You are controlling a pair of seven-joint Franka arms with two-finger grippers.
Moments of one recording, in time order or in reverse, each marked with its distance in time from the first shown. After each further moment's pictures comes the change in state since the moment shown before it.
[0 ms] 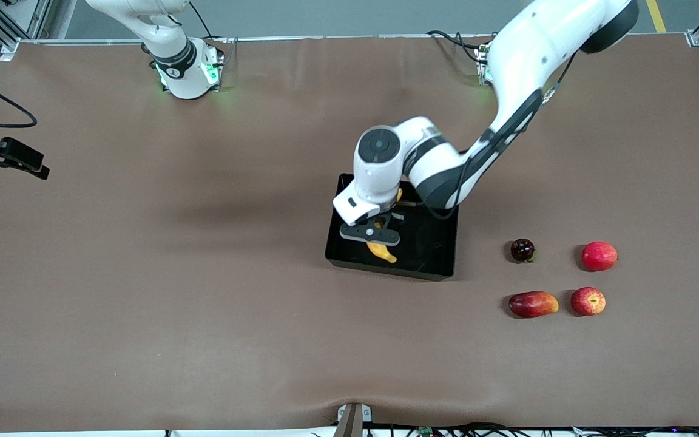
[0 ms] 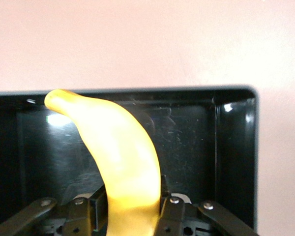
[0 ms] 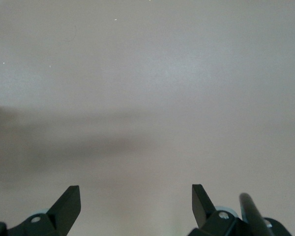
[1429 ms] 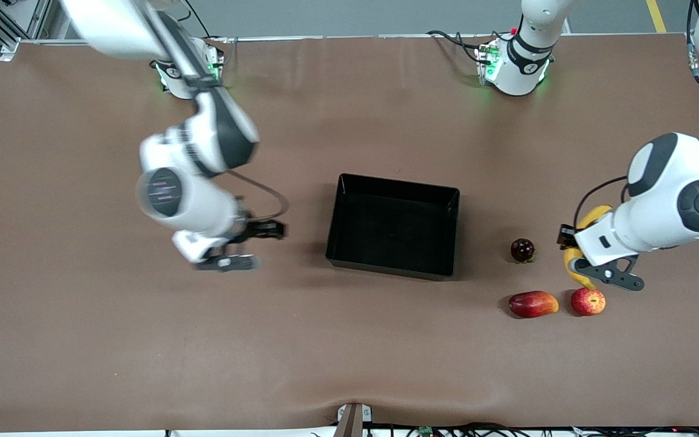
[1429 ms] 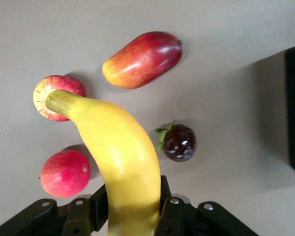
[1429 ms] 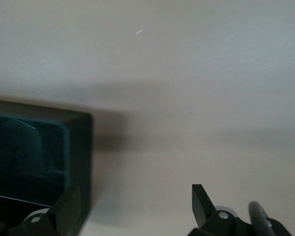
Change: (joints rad) left arm 0.994 -0.070 -0.355 -0.193 -0.001 -0.211 0.841; right arm 0.533 0.473 0.021 -0.020 0.213 0.509 0.441
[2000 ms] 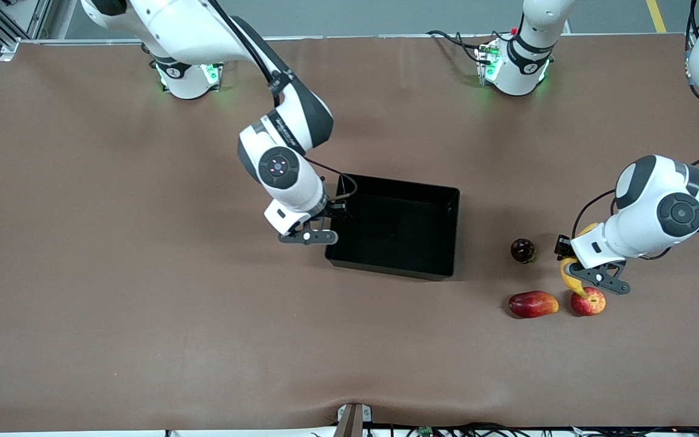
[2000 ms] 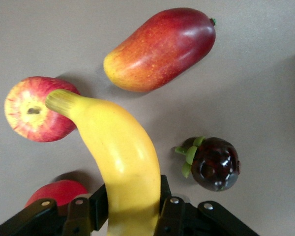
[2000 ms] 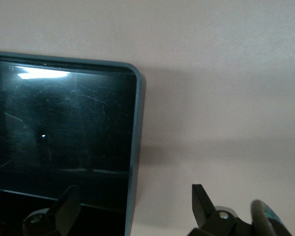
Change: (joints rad) left arm 0.033 0.074 0.080 -0.143 0.095 0.255 0.019; right arm 0.172 0.108 -0.002 0.000 -0.001 0.113 0.155
